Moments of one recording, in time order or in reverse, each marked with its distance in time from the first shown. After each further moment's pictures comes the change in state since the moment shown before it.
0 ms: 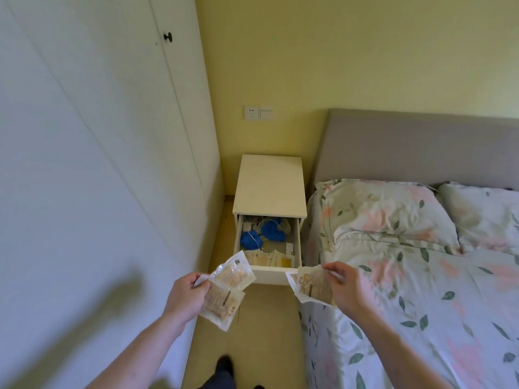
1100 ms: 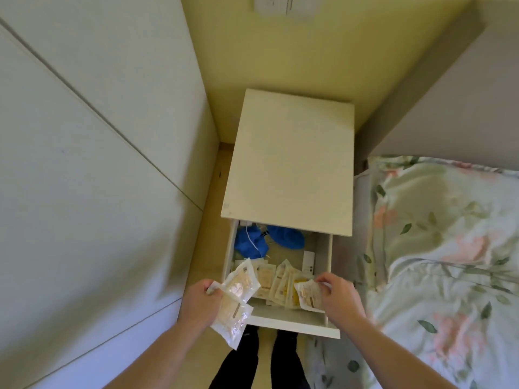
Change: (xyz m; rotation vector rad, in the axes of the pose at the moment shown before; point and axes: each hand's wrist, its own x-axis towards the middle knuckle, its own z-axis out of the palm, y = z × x) left_hand 0.438 -0.019 0.163 0.137 -0.173 -0.413; right_hand 0.424 0.111 0.228 -0.399 -0.419 0.298
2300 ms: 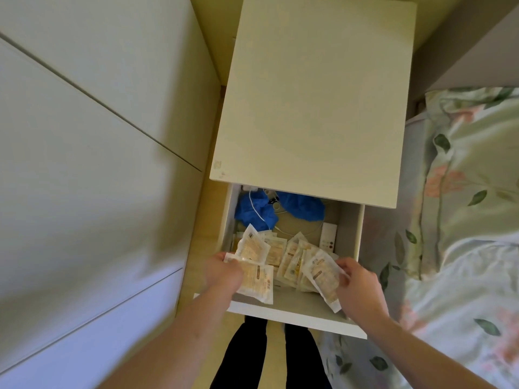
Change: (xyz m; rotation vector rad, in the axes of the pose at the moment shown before) left_hand 0.101 -0.007 0.107 -0.178 0.157 -0.332; right_hand 0.072 0.057 0.071 0.024 -0.051 0.068
